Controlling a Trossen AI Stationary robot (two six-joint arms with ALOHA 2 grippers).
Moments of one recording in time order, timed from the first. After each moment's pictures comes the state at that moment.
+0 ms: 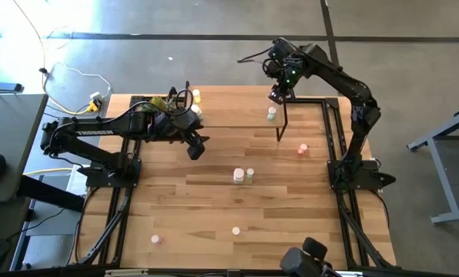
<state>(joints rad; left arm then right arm) 0.21 1.22 1.14 -0.66 -0.26 -0.31 -0.74 1.82 1.96 -1.36 0.03 -0.24</state>
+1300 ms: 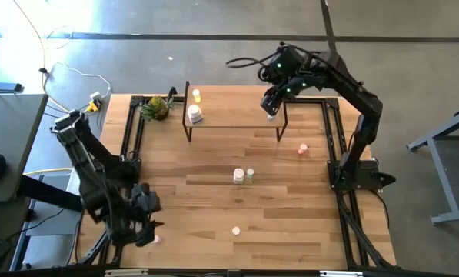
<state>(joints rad) -0.88 1.32 1.14 -1.05 -0.46 -1.26 -0.39 1.78 2.33 -1.53 0.05 0.13</state>
